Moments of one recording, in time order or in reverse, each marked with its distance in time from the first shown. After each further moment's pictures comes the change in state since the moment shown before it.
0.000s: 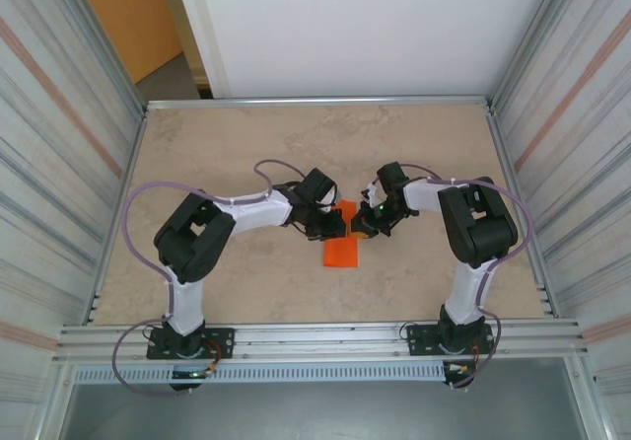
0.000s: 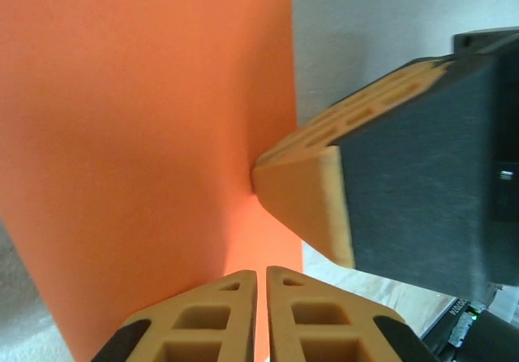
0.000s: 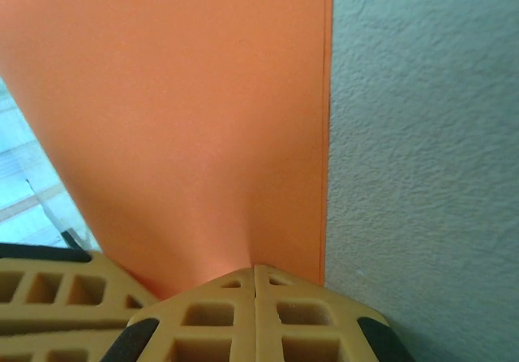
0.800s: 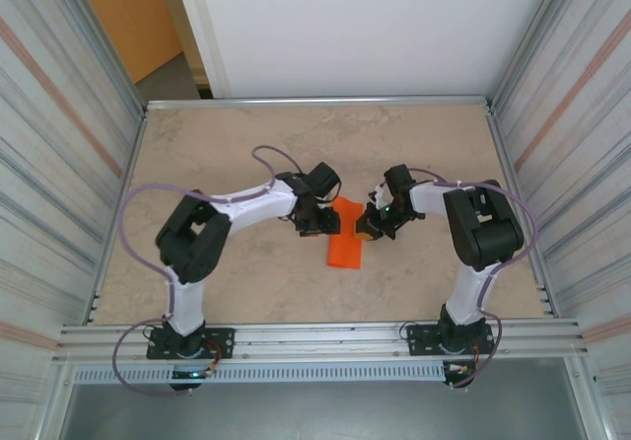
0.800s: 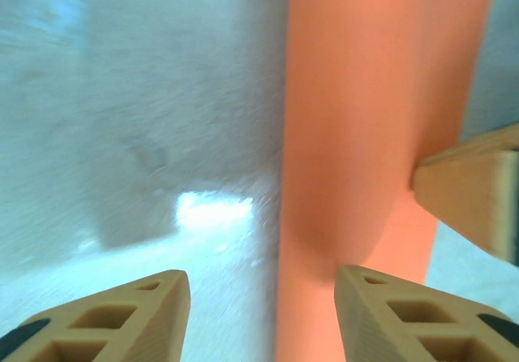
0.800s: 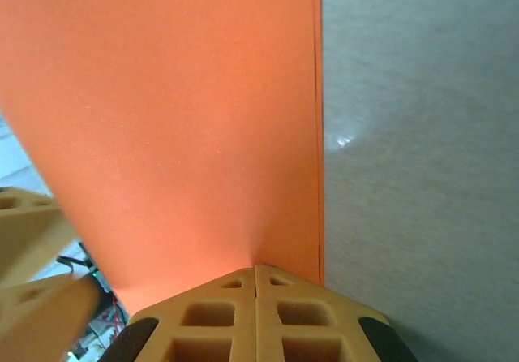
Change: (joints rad) left arm 0.001 -0.055 0.130 -0.344 -0.280 0.032; right arm -0.030 -0.029 -0.039 0.014 -0.016 0.048
